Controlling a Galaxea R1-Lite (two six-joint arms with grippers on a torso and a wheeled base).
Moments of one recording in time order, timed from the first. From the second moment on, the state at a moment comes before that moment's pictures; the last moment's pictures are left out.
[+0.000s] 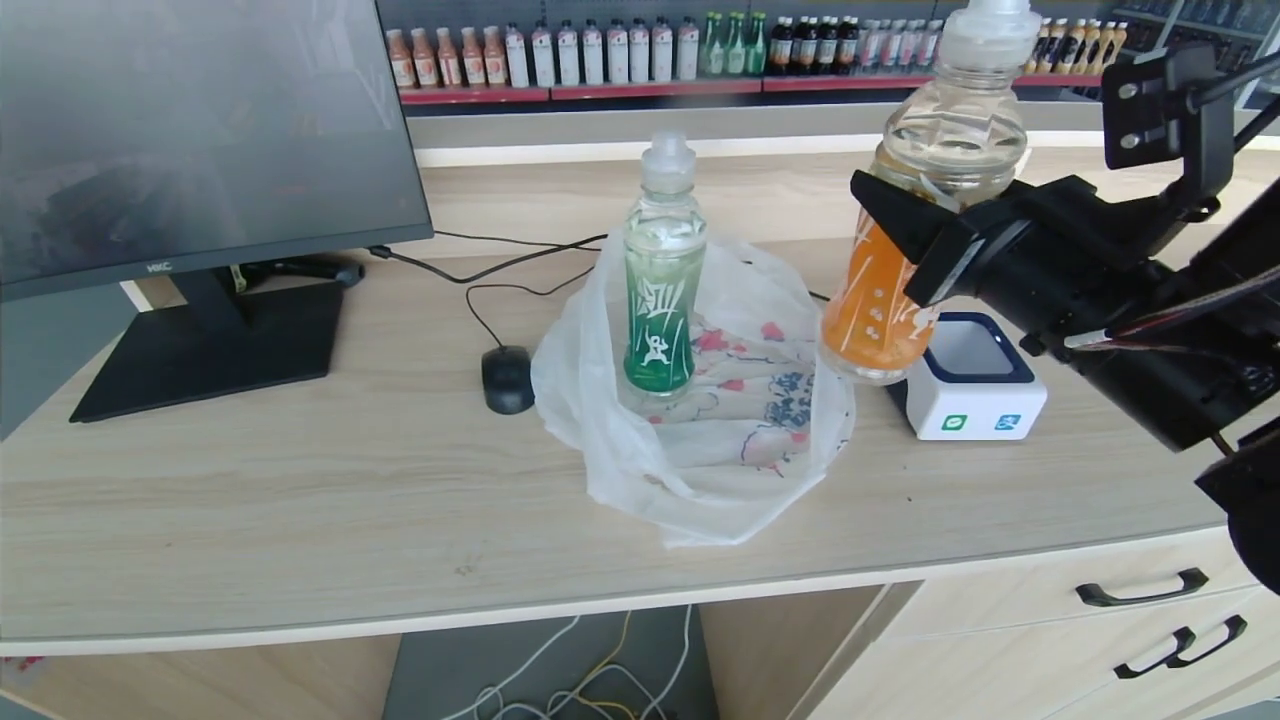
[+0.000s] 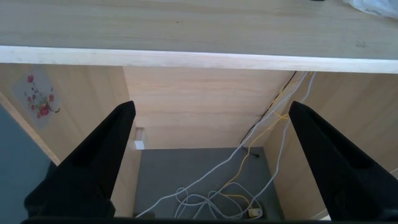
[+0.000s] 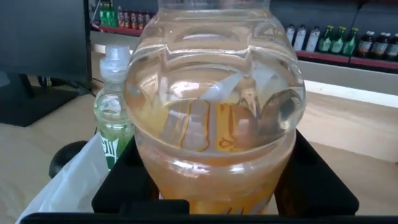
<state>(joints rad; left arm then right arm) 0.00 0.00 0.00 0.00 0.00 0.00 0.48 1.61 -0.88 -1.15 0.01 -0.15</state>
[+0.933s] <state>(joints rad) 0.00 0.00 0.00 0.00 0.00 0.00 0.49 1.87 -1.26 -0.91 -0.09 -0.05</state>
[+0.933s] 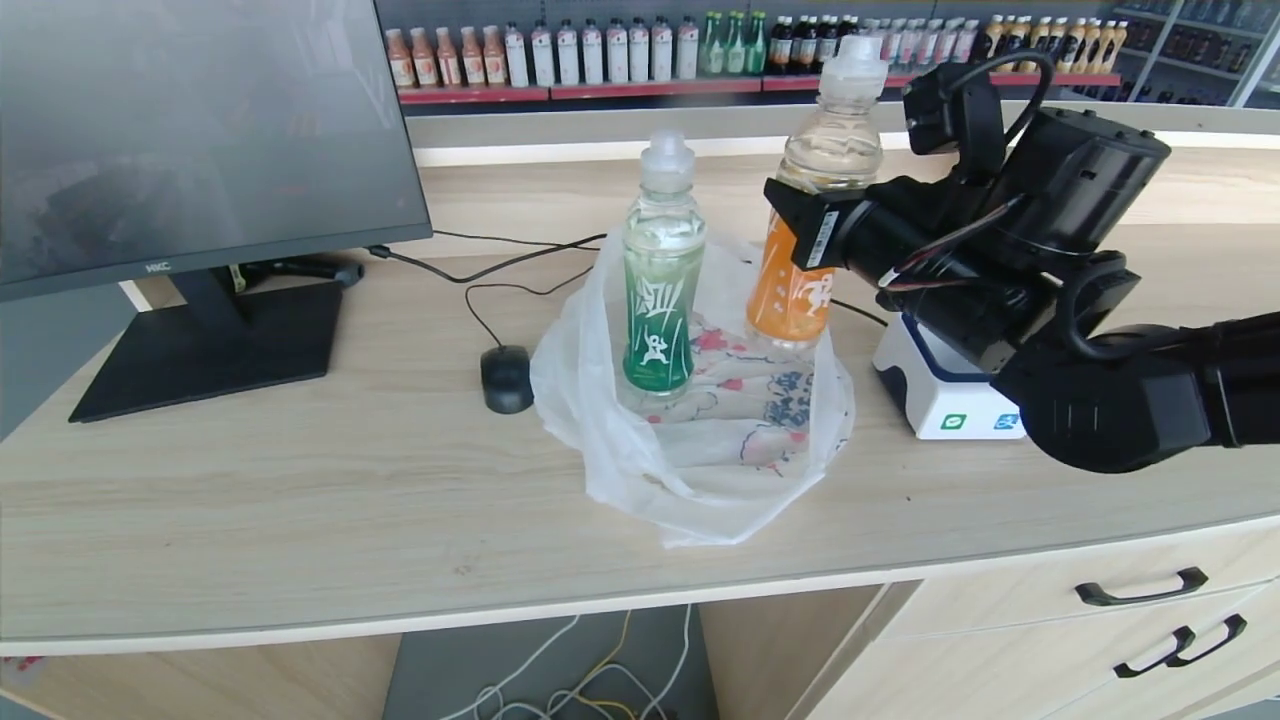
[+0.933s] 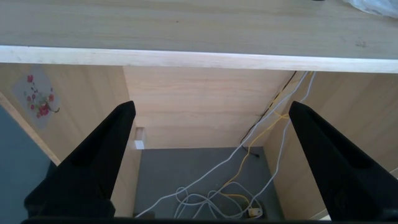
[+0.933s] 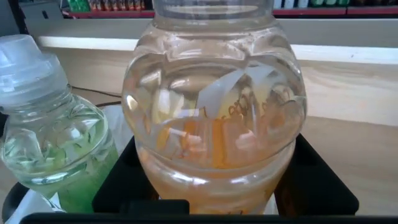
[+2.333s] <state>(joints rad) 0.00 0.00 0.00 0.00 0.00 0.00 0.50 2.02 -1.26 -0.92 -0.09 -0.06</state>
